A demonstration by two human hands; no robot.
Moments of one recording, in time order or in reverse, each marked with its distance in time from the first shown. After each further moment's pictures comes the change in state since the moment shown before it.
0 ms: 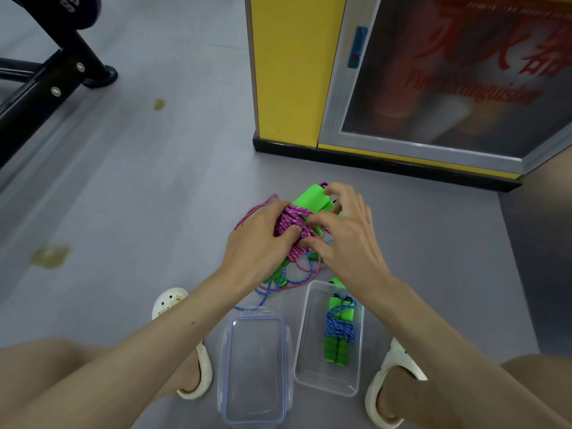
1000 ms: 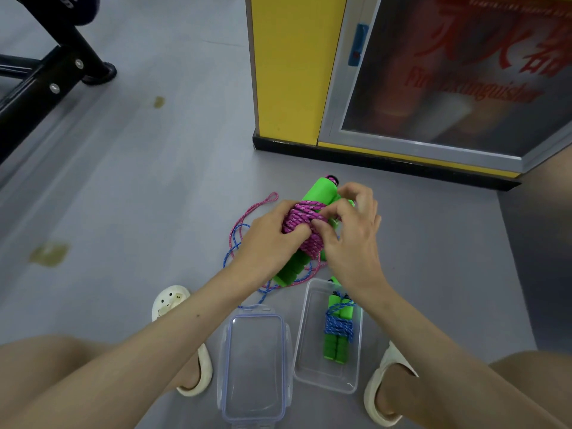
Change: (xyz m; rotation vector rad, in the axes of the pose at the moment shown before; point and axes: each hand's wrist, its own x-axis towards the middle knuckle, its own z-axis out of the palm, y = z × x) left_hand 0.002 0.005 0.010 -0.292 -0.065 -0.036; right_hand -0.004 -0.003 0.008 0.176 0.255 0.162
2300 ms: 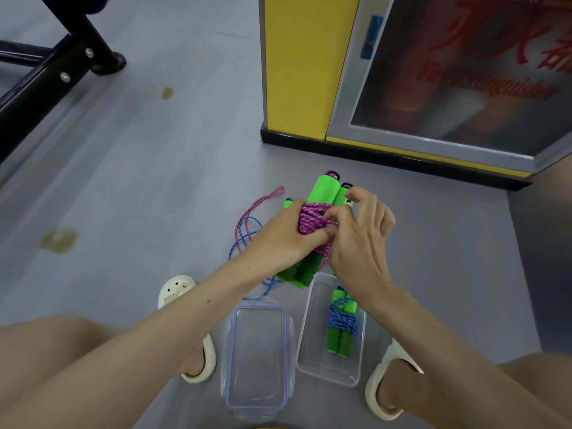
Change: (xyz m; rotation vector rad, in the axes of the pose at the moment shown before) left_hand 0.004 -0.008 0.005 0.013 -0.155 -0.018; right_hand -0.017 0.012 0.007 -0.378 0.009 -0.200
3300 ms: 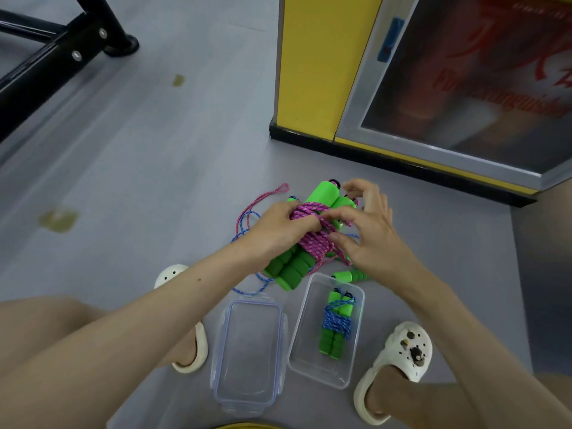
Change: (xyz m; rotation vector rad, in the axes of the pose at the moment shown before) left_hand 0.000 -0.002 -0.011 -0.399 -0.008 -0.192; right_hand 0.028 0.015 -0.029 0.333 -0.443 -0.086
